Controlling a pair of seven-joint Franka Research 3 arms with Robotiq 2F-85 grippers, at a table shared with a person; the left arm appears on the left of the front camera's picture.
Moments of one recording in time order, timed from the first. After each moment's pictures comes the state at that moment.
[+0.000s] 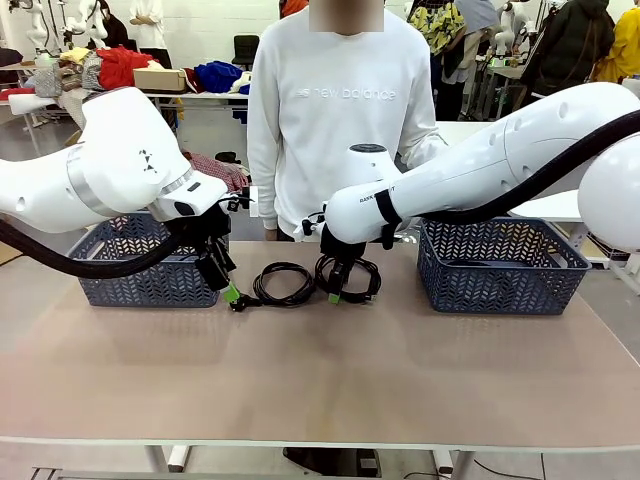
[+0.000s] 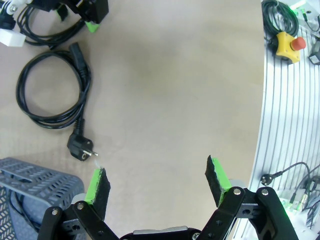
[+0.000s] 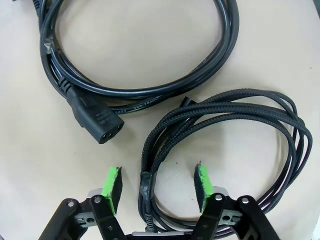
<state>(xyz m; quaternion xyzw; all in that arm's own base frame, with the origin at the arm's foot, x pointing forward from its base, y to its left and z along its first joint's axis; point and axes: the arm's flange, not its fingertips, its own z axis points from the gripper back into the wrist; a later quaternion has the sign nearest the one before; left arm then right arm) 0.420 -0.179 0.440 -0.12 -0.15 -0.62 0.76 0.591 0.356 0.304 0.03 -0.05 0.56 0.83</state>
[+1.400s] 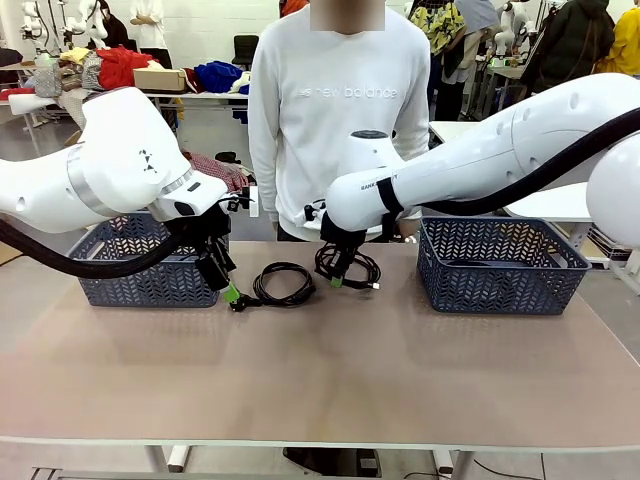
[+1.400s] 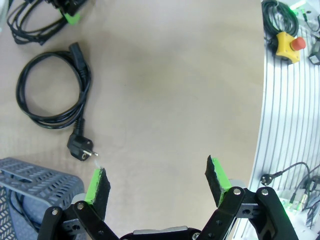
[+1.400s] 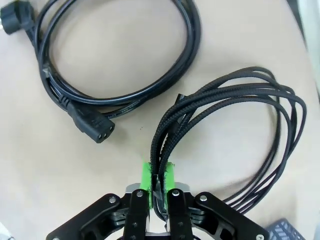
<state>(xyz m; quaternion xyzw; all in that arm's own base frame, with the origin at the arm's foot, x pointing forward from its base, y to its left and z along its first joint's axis) 0.420 -0.179 0.440 -0.12 -0.15 -0.62 0.76 0.594 0.356 0.337 0.03 -0.06 0.49 0.87</state>
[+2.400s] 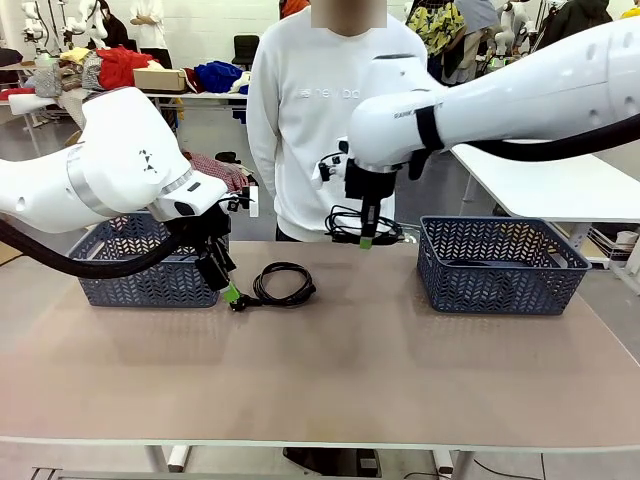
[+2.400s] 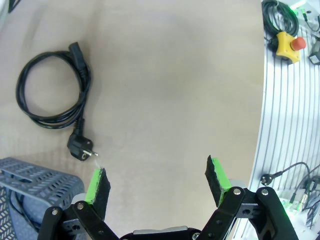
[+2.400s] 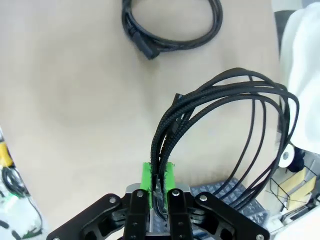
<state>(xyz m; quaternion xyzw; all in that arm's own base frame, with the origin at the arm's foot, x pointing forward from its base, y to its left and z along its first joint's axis) 0.420 -0.179 0.440 -0.12 -0.15 -0.62 0.76 0.551 0.309 0.468 -0.01 -0.05 0.65 0.76</state>
